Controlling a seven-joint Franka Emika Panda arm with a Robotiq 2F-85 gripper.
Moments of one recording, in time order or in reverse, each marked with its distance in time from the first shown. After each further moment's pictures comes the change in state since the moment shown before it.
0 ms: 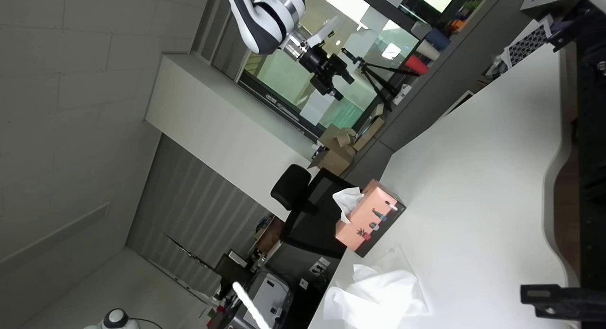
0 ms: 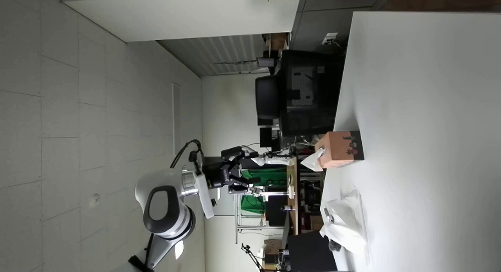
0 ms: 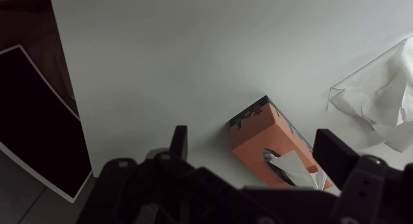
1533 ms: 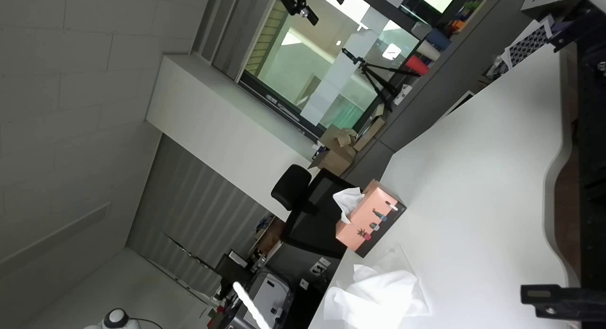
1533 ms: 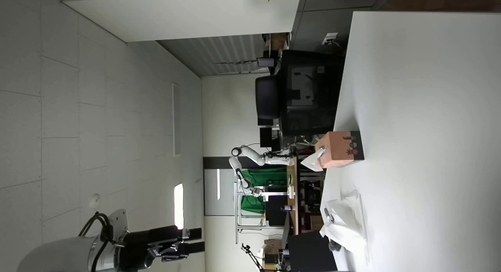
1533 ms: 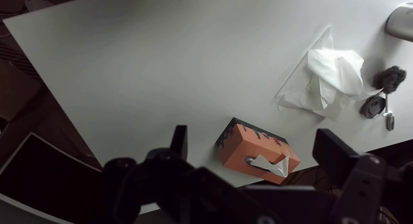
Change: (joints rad) arm -0.171 -0.700 0.060 -0.240 -0.058 -0.475 0.314
